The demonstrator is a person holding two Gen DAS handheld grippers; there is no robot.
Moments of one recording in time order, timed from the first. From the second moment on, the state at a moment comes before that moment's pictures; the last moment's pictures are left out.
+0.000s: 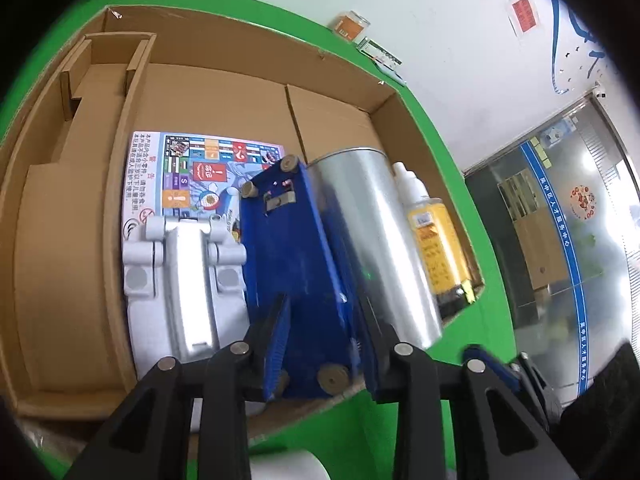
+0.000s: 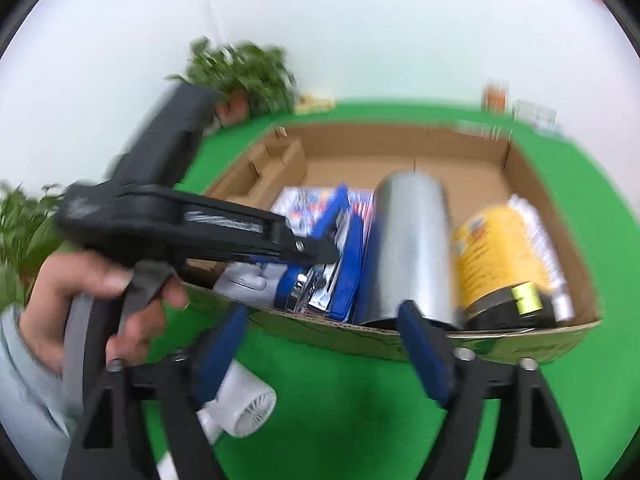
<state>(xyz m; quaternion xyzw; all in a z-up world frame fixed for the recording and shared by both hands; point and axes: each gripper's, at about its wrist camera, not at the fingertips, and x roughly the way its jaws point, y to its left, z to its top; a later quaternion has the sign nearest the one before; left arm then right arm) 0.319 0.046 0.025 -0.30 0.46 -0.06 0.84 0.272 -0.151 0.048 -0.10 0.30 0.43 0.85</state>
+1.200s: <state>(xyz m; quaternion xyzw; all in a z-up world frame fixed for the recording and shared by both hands) 0.063 -0.074 -0.034 -0.38 0.46 -0.04 0.80 0.099 -0.197 -0.058 -0.22 0.32 0.60 0.70</state>
